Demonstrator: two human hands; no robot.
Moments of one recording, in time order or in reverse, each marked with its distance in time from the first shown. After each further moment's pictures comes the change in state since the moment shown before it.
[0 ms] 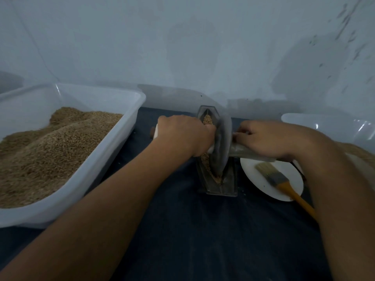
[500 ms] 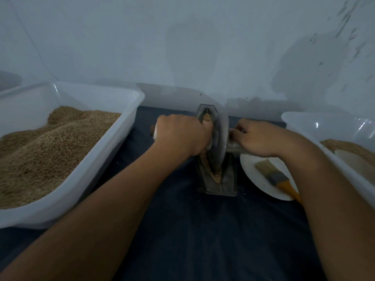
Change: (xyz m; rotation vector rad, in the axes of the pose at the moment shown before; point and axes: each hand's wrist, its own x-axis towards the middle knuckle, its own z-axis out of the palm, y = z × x) left_hand 0.007 -0.003 0.015 0.000 0.111 -0.005; right_hand 0.021 0.010 0.022 0.078 0.069 0.039
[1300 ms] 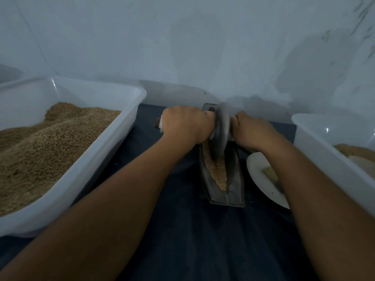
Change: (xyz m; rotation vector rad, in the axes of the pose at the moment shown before) left_hand 0.040 0.000 0.018 -0.021 0.070 -0.089; right_hand 0.054 -0.003 0.025 -0.084 0.175 0.061
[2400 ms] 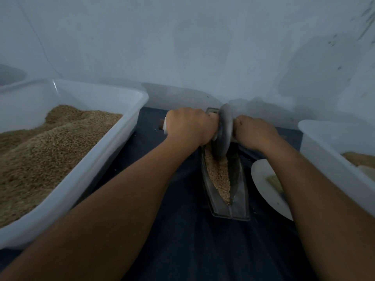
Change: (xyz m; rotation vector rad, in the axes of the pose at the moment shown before) left_hand 0.015 0.002 0.002 0.029 -0.027 0.034; right_hand 0.023 0.002 0.002 -0.105 0.008 -0.005
